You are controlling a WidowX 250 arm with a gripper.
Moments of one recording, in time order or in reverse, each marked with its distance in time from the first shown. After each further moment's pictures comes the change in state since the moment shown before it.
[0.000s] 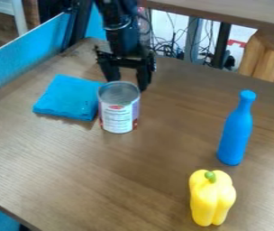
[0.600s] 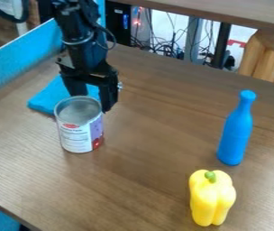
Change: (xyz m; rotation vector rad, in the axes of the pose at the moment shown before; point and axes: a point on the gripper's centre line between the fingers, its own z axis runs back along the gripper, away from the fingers) arm -0.060 0.028 0.012 0.024 0.043 -0.051
